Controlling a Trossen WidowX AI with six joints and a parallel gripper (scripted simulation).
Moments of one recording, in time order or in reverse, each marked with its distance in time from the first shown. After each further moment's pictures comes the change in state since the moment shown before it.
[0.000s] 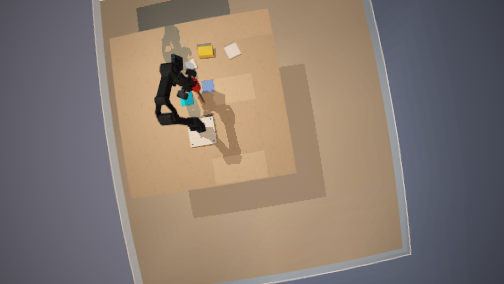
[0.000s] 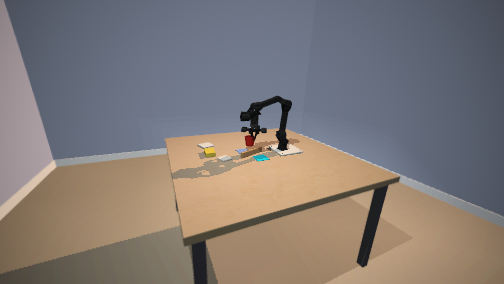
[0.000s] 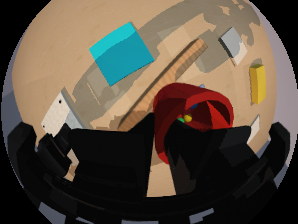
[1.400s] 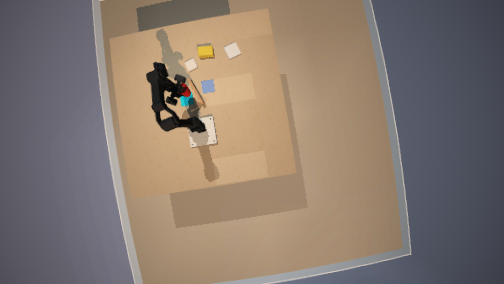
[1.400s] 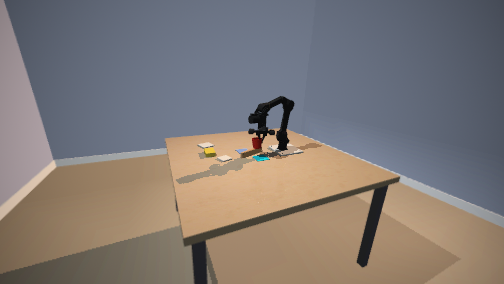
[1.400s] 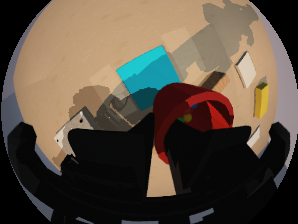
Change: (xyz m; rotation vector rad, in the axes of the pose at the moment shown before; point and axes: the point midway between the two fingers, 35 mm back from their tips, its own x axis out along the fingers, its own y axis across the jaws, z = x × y) arm -0.002 0.058 0.051 0.000 -0.011 0.010
